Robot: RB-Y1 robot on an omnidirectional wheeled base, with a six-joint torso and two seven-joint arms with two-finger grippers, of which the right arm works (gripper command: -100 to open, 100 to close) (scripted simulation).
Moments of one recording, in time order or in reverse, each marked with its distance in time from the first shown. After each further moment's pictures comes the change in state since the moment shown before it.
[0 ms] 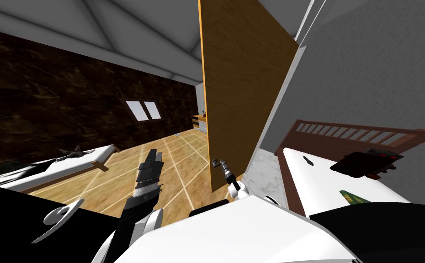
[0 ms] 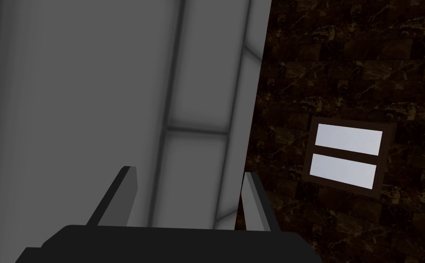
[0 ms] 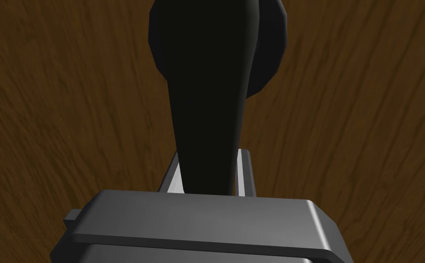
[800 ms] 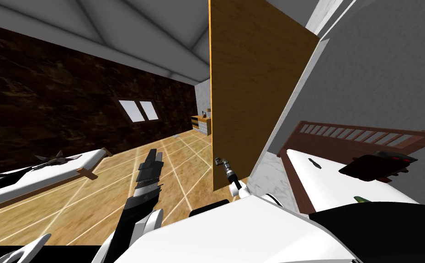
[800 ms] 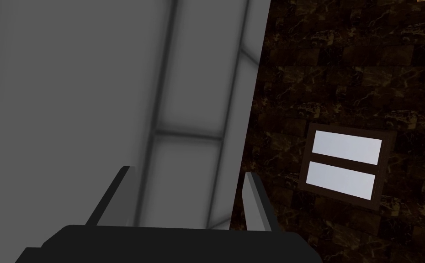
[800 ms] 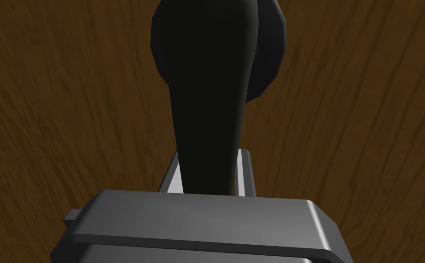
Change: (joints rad) arm -0.034 -0.012 -0.067 0.069 -0.044 -0.021 0.029
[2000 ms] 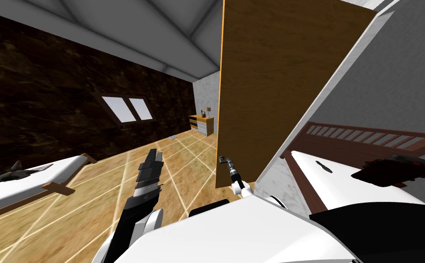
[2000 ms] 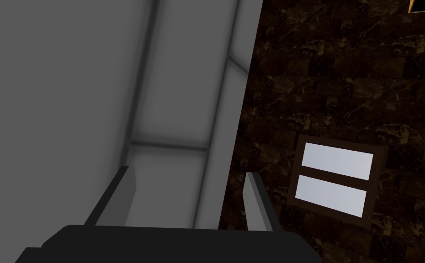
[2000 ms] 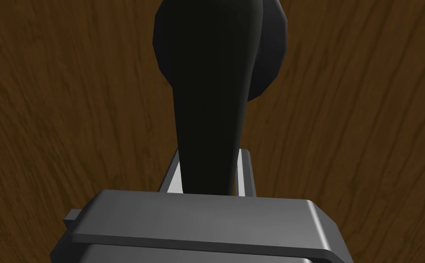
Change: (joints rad) arm 0.021 -0.026 -0.073 -0.033 -0.046 0.005 0.030
